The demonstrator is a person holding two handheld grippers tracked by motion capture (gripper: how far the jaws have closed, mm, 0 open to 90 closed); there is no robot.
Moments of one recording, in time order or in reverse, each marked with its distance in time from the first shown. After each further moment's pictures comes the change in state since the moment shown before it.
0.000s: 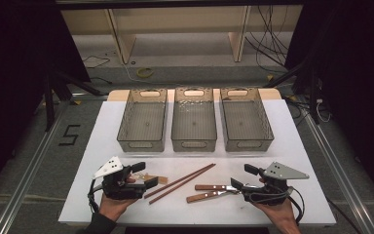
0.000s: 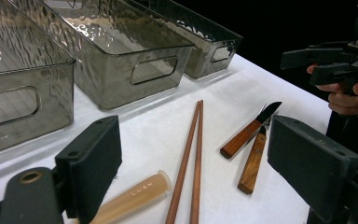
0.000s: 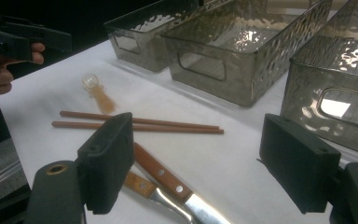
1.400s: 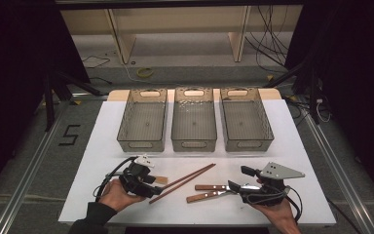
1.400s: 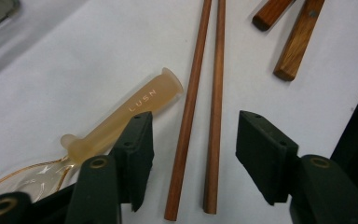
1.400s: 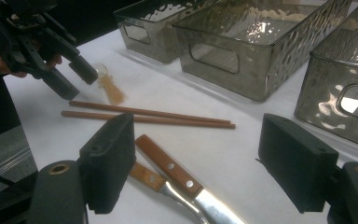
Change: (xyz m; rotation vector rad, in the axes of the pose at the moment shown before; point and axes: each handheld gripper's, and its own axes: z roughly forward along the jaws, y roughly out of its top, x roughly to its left) left arm -0.004 0.017 0.054 0.704 0.061 0.132; right arm 0.003 0.001 0.004 0.041 0.034 -0.018
